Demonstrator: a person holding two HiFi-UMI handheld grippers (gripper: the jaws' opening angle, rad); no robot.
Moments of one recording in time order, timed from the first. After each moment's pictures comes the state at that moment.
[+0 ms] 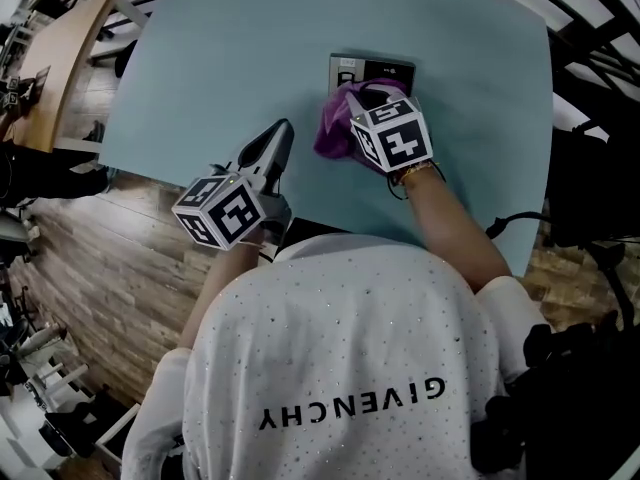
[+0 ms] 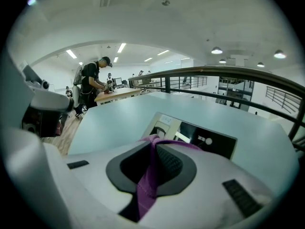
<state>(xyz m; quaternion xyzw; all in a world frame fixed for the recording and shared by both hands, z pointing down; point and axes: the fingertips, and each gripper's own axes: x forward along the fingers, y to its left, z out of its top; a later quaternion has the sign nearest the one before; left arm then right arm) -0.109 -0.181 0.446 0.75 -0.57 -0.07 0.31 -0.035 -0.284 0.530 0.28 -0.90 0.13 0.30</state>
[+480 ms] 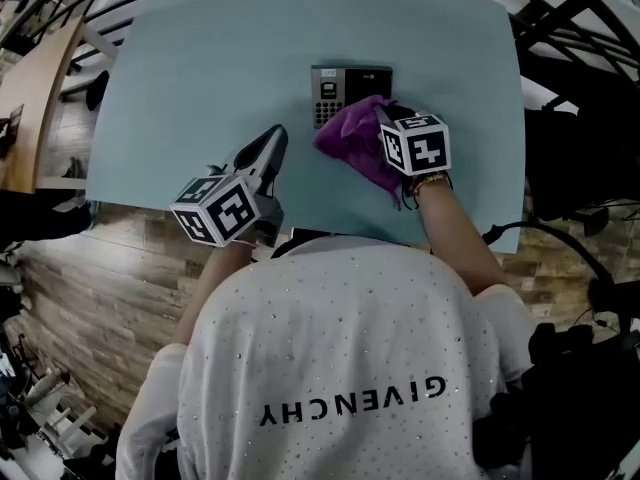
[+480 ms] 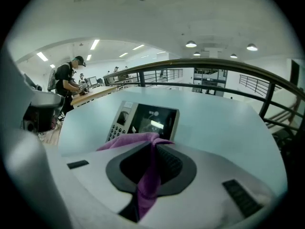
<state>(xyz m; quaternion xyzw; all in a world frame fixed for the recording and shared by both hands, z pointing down) -0.117 -0.195 0.449 0.79 -0.51 -0.06 0.33 0.046 -0.294 0.539 0.40 -0.84 0.19 0.32</state>
